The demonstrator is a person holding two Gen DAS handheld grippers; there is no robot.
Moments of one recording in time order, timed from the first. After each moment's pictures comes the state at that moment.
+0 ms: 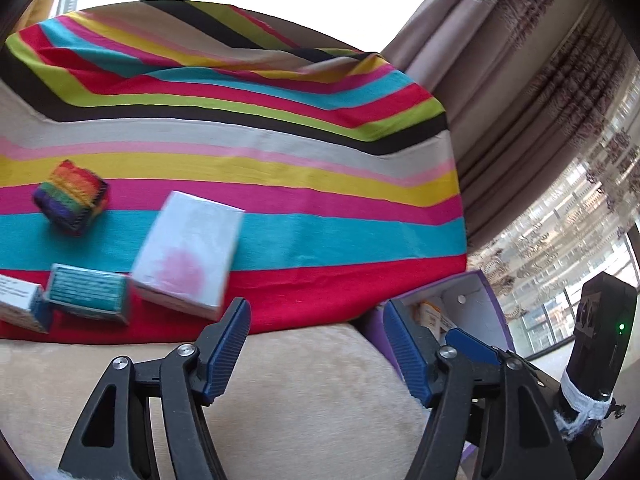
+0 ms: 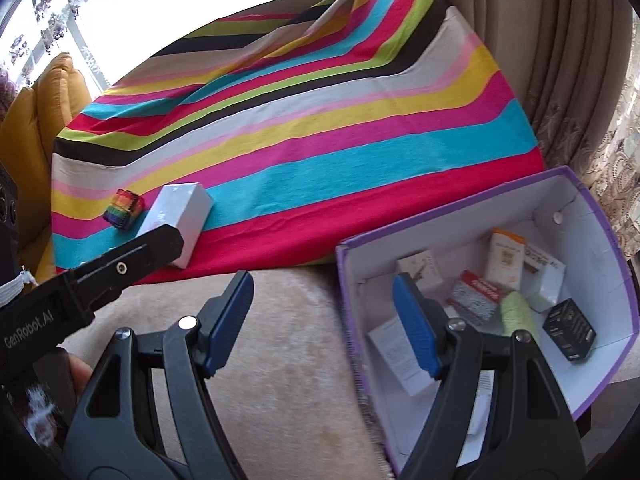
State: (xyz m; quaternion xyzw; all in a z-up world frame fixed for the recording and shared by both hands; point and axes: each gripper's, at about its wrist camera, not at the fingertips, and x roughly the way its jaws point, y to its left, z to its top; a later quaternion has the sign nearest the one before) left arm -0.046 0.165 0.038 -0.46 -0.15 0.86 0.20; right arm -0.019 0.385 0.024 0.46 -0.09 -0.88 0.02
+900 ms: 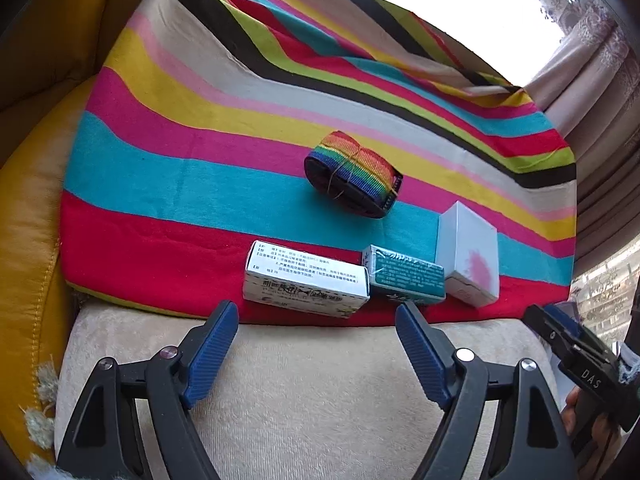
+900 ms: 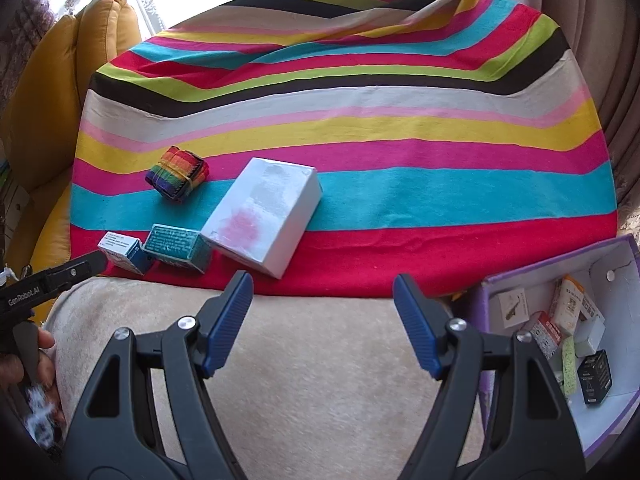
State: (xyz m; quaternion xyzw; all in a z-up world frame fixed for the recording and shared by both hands) left arm -0.048 -0.024 0.009 -0.52 -0.15 0.84 0.03; right arm -0.055 0.277 0.016 0.48 -0.02 -0.87 0.10
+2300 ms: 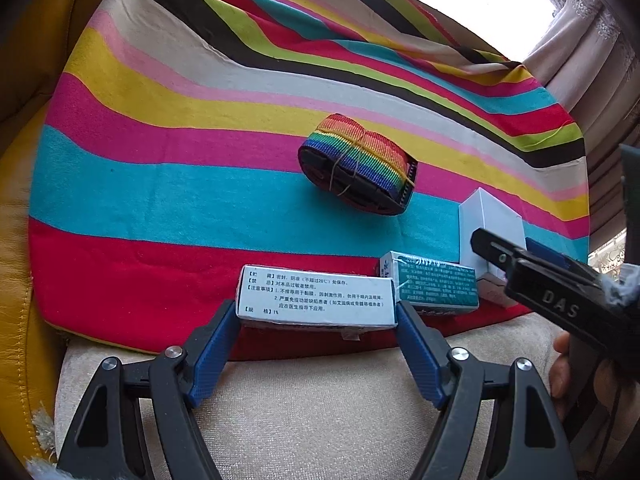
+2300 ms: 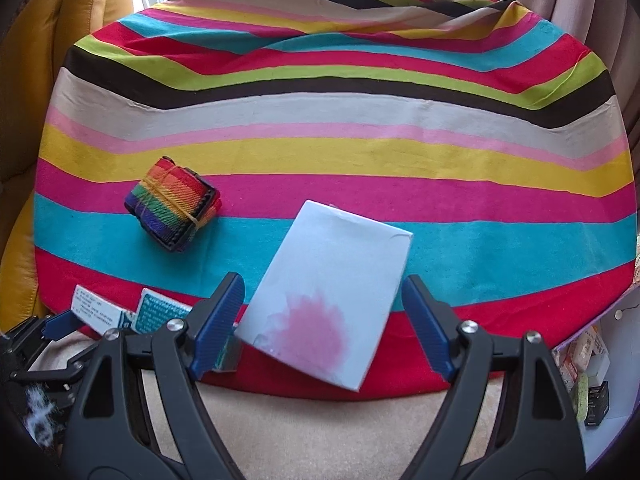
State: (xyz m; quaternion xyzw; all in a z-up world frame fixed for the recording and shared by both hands) left arm -0.065 -0.012 -0.016 -0.52 -0.12 0.85 0.04; right arm -0.122 0.198 -0.015 0.49 0.03 -0.87 0.07
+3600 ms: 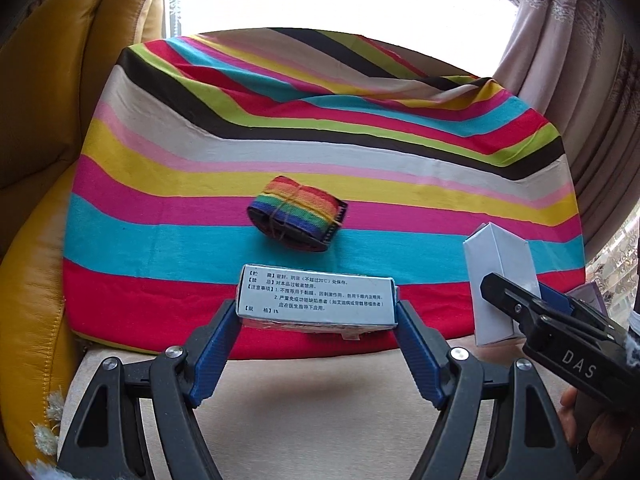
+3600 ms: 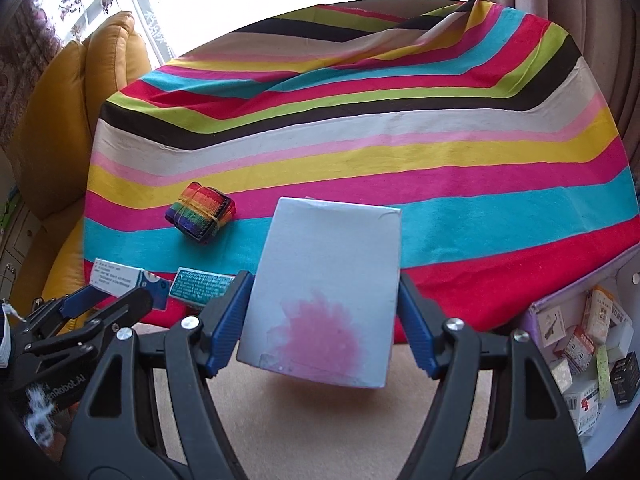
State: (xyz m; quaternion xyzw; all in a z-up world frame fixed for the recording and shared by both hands) left arm -0.033 0.050 0.035 -0.44 -0.06 0.90 0.01; right arm -0.066 0.257 0.016 0.43 -0.06 -0.89 0.11
